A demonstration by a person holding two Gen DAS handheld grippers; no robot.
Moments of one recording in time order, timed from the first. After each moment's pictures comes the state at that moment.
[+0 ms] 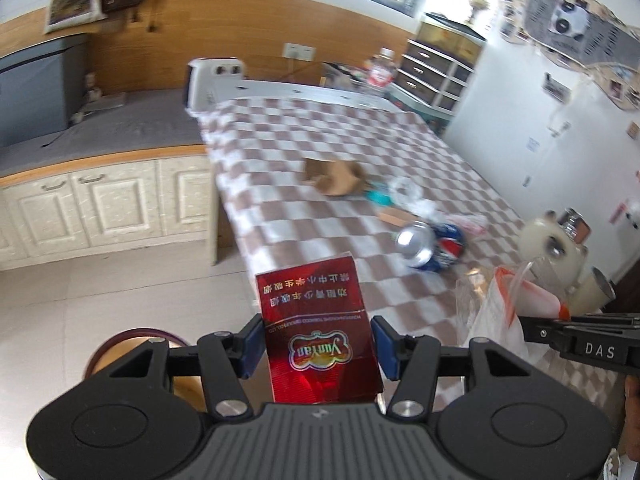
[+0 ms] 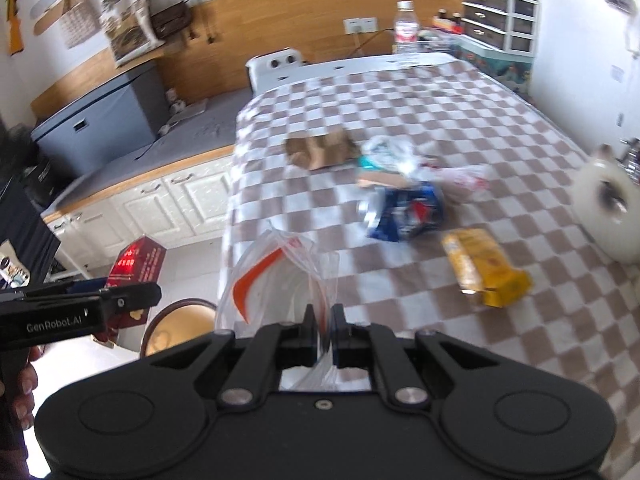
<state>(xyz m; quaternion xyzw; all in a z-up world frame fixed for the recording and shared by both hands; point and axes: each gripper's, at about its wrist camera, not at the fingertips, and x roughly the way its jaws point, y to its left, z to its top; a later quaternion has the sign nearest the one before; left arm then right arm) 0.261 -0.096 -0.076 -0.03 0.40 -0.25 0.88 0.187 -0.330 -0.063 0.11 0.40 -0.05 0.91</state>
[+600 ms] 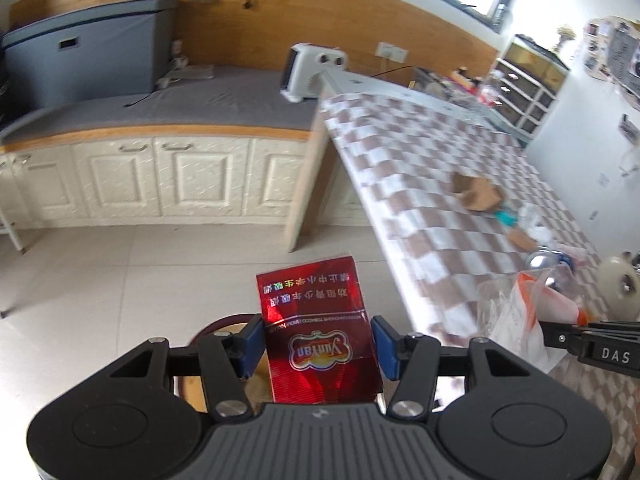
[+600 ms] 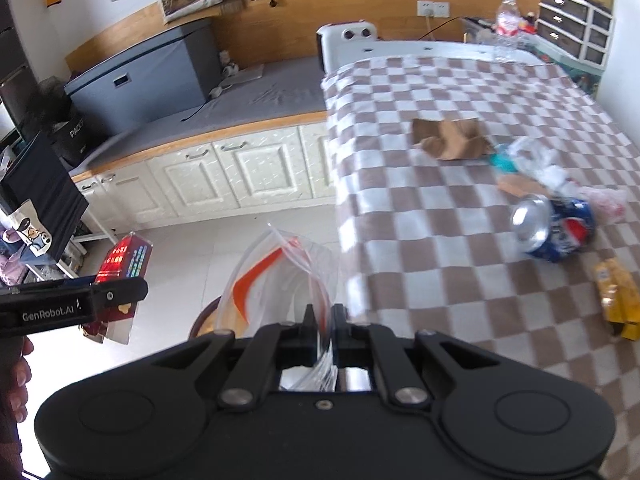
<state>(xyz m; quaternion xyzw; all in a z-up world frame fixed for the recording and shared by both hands) 0.318 0.045 -0.106 -0.06 0.42 -0.16 0.89 0.276 -0.200 -0.086 0.08 0.44 0.01 0.90</state>
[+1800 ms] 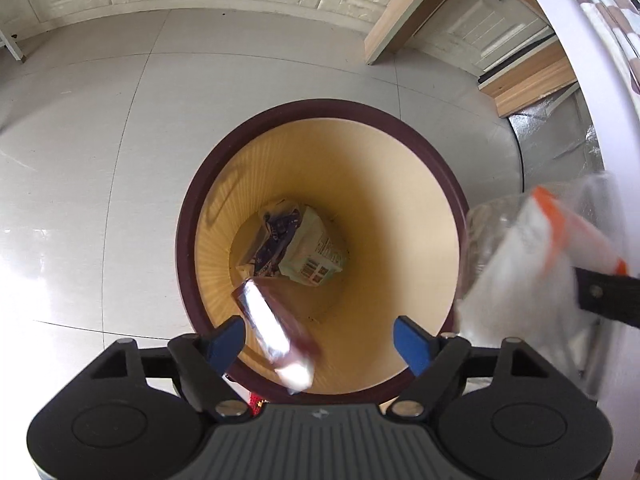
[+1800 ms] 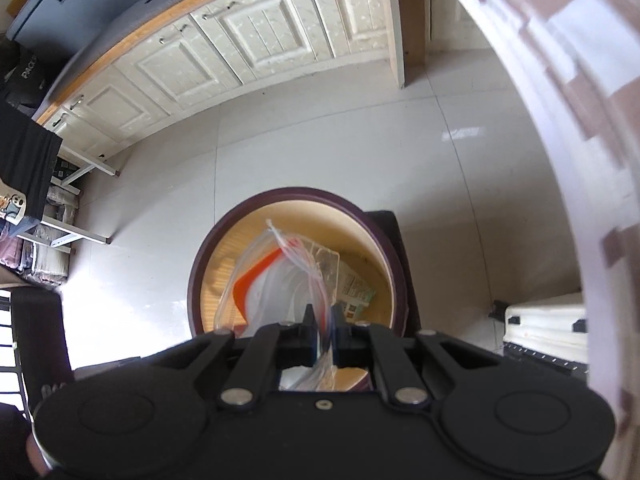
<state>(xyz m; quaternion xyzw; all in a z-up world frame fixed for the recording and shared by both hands) 0.410 0.083 -0.353 -0.10 0.67 -0.09 0.73 0.422 -0.104 -0.297 0.16 0.61 0.02 0.78</state>
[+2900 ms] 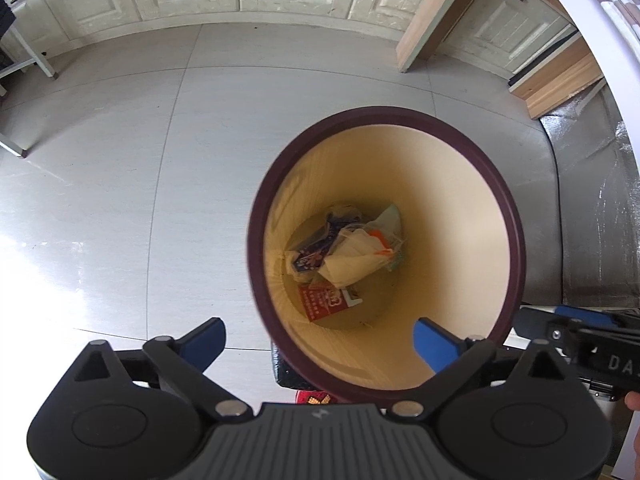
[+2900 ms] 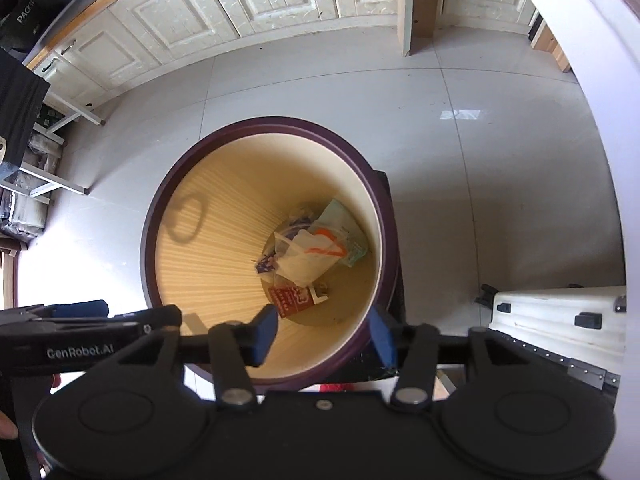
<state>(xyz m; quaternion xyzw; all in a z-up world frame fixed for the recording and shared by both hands) 0.407 0.097 -0.347 -0.05 0.66 -0.05 0.75 0.407 -0.099 -0.348 0.10 0.64 0.04 0.76</state>
